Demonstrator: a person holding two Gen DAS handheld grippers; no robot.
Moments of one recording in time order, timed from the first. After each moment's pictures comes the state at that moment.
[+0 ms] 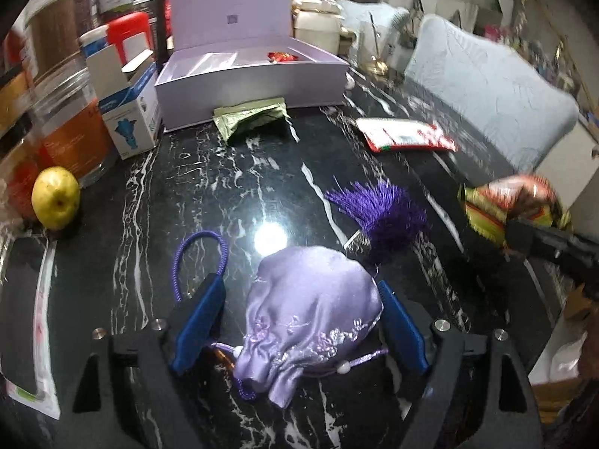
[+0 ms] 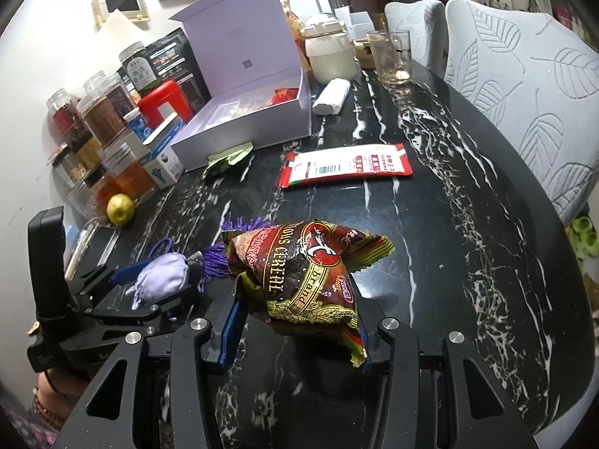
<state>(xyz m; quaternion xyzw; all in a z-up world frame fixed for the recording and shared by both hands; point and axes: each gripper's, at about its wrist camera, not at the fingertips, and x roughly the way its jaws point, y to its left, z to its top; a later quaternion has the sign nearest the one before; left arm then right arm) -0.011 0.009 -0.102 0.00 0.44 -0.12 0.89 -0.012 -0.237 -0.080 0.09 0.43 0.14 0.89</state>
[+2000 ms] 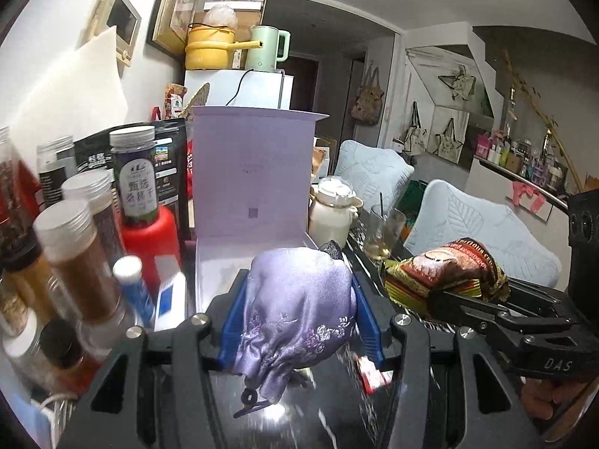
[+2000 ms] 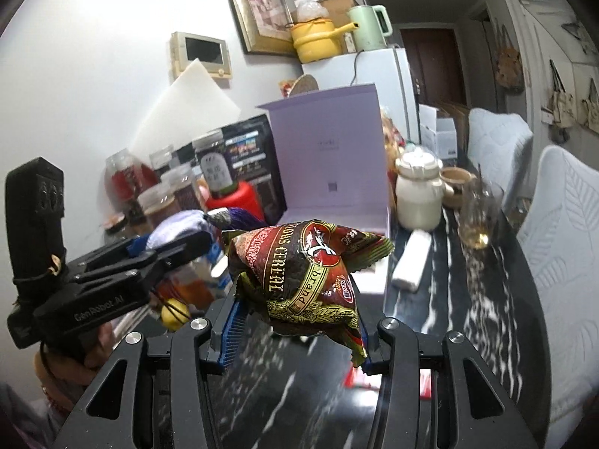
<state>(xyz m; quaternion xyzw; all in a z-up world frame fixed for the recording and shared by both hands) 0.076 0.040 0.069 -0.04 0.24 -0.12 0.96 0.092 -0.183 0.050 0.04 0.29 0.26 0.92</state>
